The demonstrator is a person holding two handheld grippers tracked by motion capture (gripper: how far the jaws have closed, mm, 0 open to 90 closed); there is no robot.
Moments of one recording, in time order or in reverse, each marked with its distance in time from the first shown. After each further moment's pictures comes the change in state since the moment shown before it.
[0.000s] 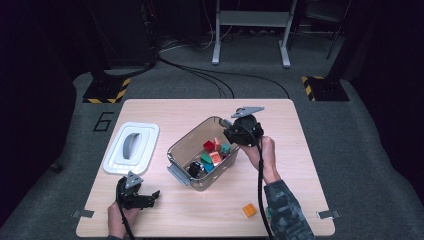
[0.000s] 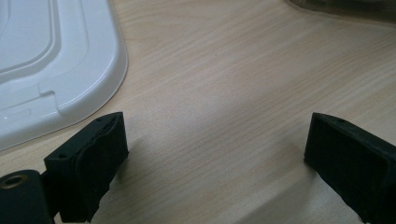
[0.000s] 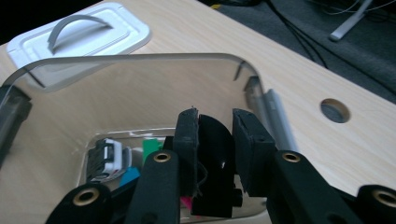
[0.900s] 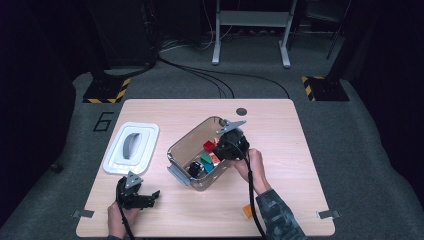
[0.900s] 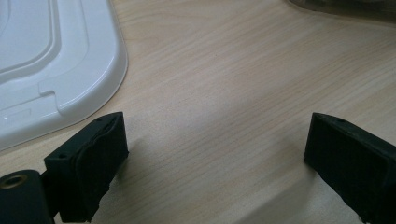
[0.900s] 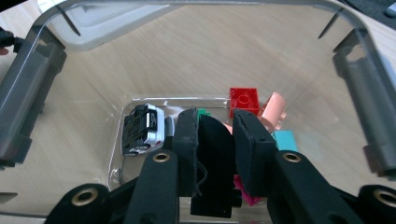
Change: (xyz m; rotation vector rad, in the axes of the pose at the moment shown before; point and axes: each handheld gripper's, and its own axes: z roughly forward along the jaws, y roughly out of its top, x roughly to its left) left arm 0.000 0.000 0.000 0.000 0.000 0.000; right arm 0.033 -0.022 0.033 0.105 0.108 -0.034
